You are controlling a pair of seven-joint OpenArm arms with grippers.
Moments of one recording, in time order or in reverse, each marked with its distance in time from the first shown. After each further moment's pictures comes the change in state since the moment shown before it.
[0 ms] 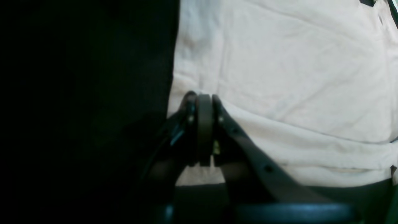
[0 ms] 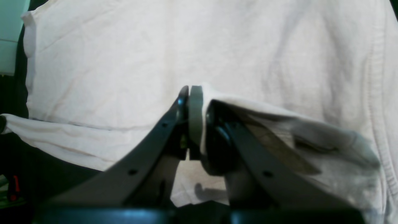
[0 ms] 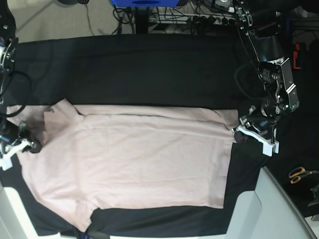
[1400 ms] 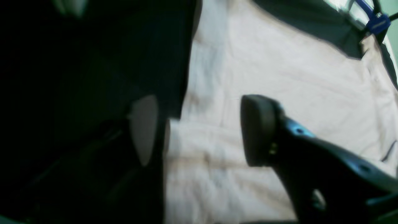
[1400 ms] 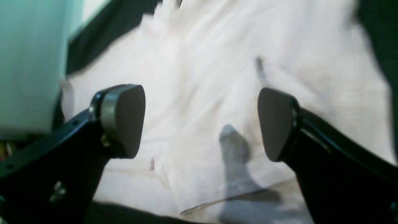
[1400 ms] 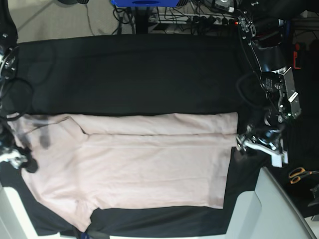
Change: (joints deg) left arm -4.0 -0.8 -0.6 -1.6 -0.2 0.5 -9.1; right arm 2.2 -0.8 11.2 -4.5 0.5 0.0 7.3
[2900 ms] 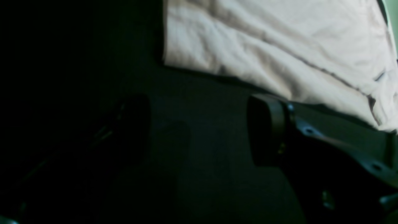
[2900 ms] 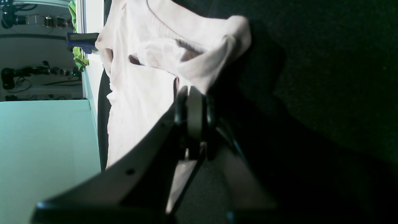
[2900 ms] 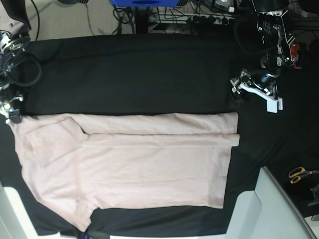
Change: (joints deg) left arm 24.5 0.8 0.3 13.4 -13.8 -0.6 6.0; right arm -9.4 -4.9 31.4 -7.6 0.0 -4.8 5.4
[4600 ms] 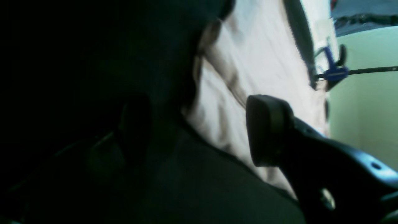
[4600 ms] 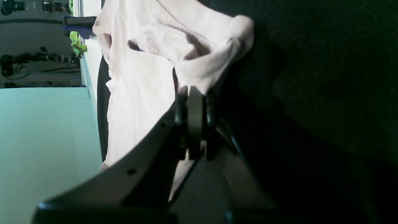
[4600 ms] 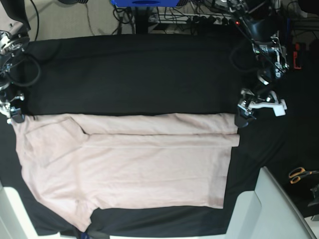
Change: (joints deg) left arm -14.9 2.6 -12.5 -24.8 -5.2 -1.3 -4.6; right arm 0.0 0.3 0.0 0.1 0.0 0.3 -3.8
